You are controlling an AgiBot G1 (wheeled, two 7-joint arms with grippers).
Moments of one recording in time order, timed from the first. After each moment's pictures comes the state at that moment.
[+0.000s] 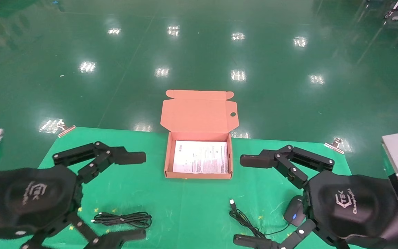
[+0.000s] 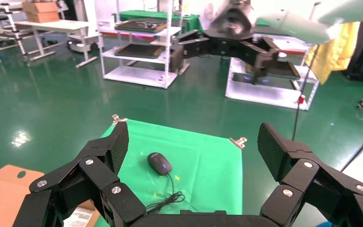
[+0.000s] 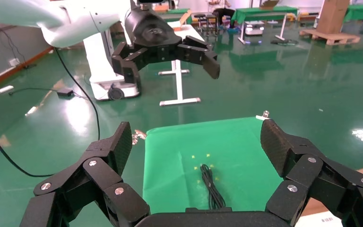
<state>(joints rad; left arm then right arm) -1.09 0.60 0.29 -1.30 0.76 1.51 -0.19 1.07 -0.61 -0.28 1.28 -0.73 -1.50 0.19</state>
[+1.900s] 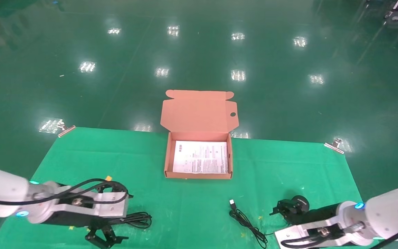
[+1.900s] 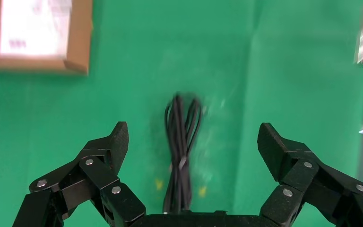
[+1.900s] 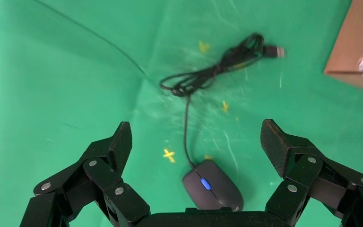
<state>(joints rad) -1.35 0.86 0.70 -1.20 1.79 1.36 -0.22 1.29 -0.82 -0.73 1.34 -1.93 -1.36 0.00</state>
